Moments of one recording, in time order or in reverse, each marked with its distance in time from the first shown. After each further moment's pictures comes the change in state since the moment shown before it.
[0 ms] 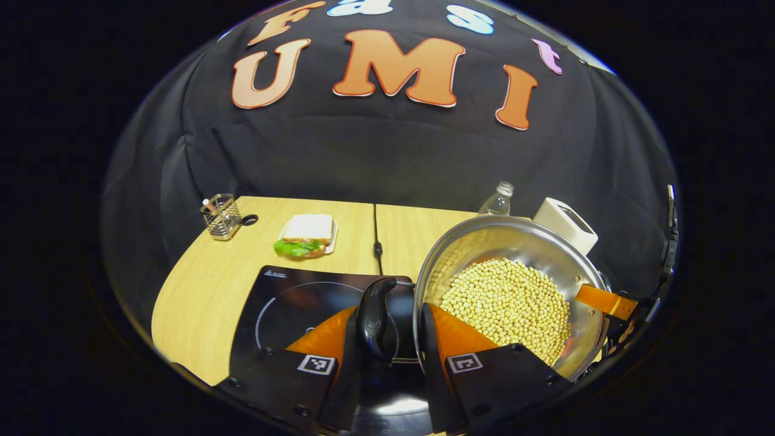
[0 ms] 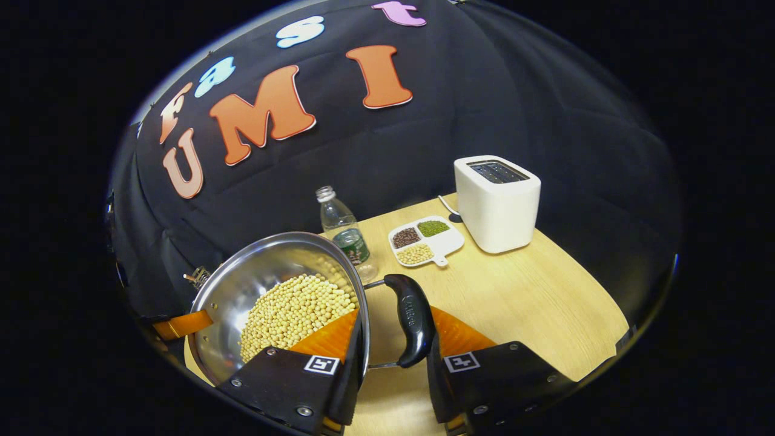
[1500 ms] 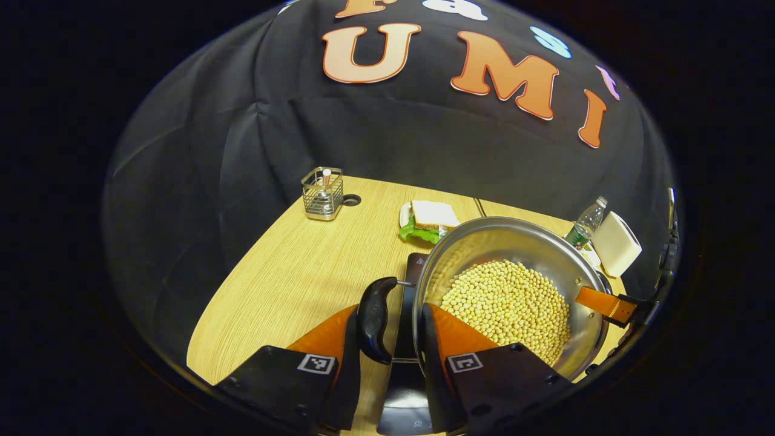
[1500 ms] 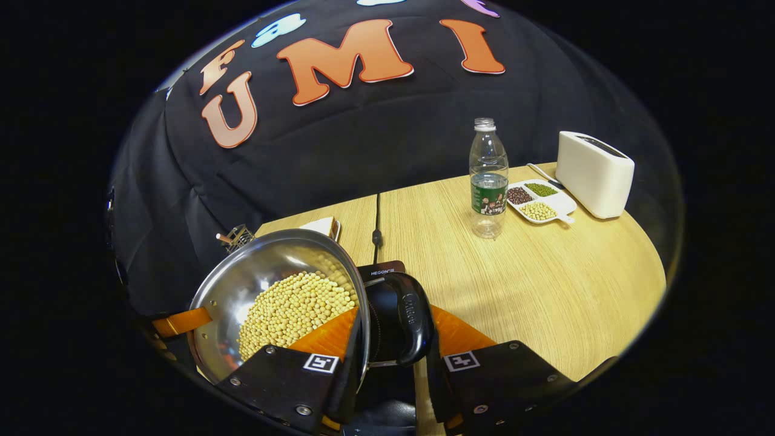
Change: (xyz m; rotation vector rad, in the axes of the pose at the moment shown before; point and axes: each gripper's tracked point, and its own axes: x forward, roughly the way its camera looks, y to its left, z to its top) left arm -0.014 0.219 -0.035 -0.107 0.065 0.171; right arm 0.035 0.198 -0.089 -0.082 0.156 0.132
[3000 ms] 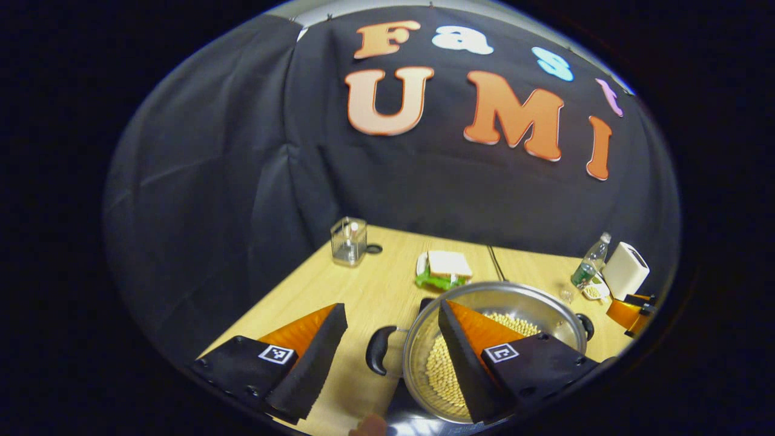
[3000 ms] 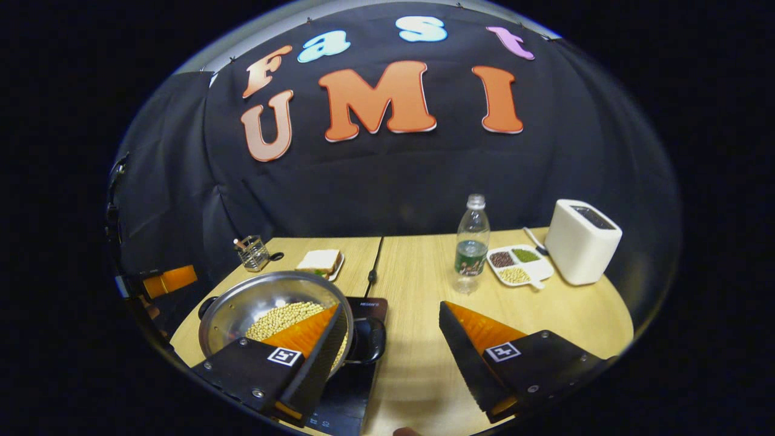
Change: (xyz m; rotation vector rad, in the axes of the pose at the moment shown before) left arm -0.080 -0.019 0.085 0.033 -0.368 0.128; right arm -0.080 -0.028 0.080 -0.194 -0.264 0.027
